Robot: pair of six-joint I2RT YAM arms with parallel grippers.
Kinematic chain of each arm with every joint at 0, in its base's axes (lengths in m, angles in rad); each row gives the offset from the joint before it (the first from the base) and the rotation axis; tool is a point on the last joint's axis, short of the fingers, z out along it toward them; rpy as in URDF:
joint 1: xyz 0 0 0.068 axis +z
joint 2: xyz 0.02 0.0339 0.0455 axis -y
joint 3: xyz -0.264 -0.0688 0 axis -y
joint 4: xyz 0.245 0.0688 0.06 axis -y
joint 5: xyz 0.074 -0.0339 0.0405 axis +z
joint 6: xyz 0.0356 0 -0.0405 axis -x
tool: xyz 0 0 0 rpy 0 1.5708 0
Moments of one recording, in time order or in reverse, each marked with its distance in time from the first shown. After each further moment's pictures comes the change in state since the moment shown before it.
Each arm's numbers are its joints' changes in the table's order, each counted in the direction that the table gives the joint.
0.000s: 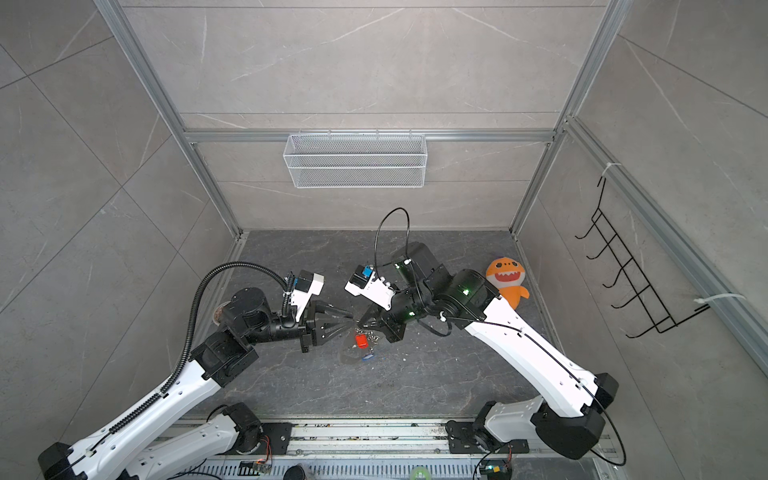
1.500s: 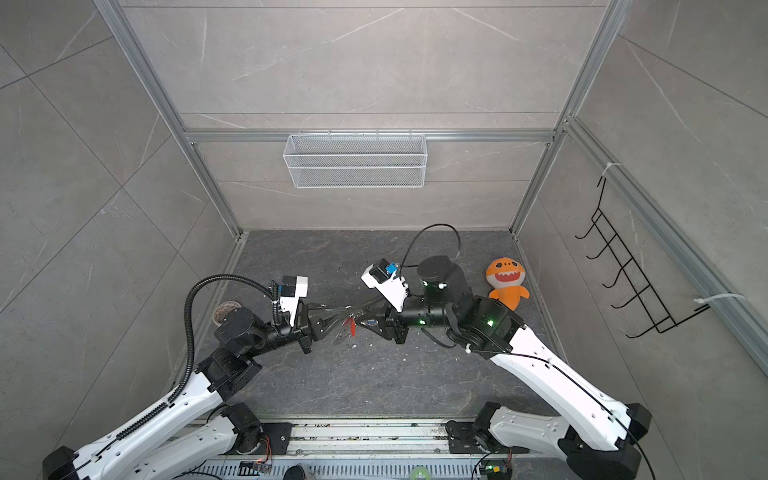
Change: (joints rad) left arm -0.022 0.091 -0.192 0.383 0.210 0.107; right arm 0.011 0.258 -0.294 0.485 -0.062 -0.256
